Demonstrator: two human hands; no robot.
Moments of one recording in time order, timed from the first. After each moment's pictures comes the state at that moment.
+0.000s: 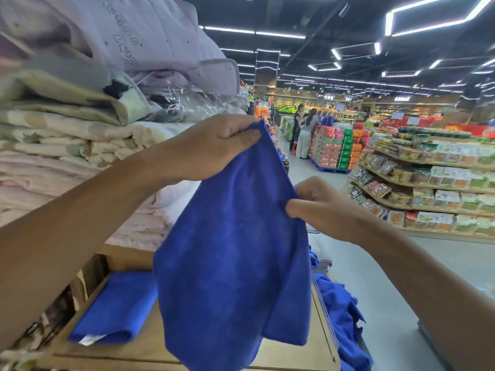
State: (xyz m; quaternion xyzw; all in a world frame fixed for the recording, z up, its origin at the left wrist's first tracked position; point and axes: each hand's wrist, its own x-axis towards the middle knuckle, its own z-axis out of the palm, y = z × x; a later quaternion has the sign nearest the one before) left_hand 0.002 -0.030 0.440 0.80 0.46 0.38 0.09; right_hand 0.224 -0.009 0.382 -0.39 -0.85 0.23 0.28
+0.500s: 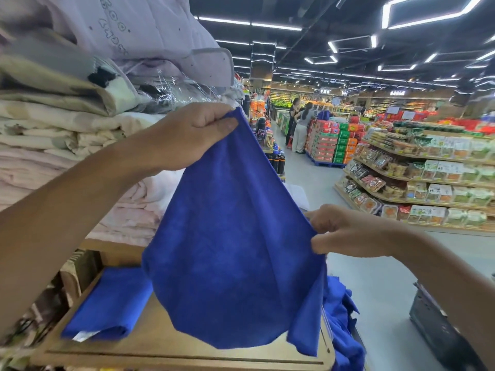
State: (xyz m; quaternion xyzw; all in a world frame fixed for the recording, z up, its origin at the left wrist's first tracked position) left_hand -0.019 -0.020 0.434 0.78 0.47 0.40 0.09; right_hand 0.271 -0.009 0.366 -0.41 -0.86 0.28 0.08
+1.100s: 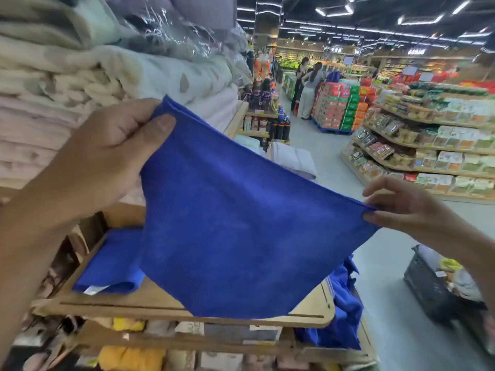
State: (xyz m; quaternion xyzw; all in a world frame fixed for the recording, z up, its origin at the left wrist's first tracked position) left_hand -0.086 -0.048 0.333 0.72 0.42 0.54 0.12; right_hand 0.372 0.008 0.297 -0.39 -0.74 0.42 0.36
